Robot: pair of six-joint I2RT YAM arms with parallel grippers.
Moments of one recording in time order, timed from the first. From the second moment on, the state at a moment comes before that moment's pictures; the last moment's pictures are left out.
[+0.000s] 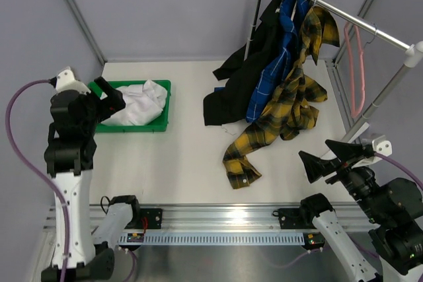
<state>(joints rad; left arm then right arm) 0.09 0.89 1.29 -0.76 -0.05 -0.39 0.35 0.26 1.13 -0.86 -0.11 0.18</state>
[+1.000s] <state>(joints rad) -0.17 0.28 1.12 -0.92 -0.31 -0.28 0.35 0.23 1.08 -0.85 0.07 0.18</state>
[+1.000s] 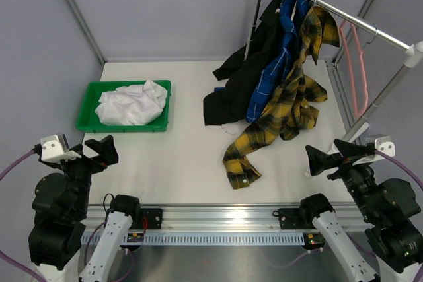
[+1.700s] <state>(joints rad) -0.18 0.26 1.03 -0.92 -0.31 -0.29 0.35 0.22 1.04 -0.79 0.07 0.19</state>
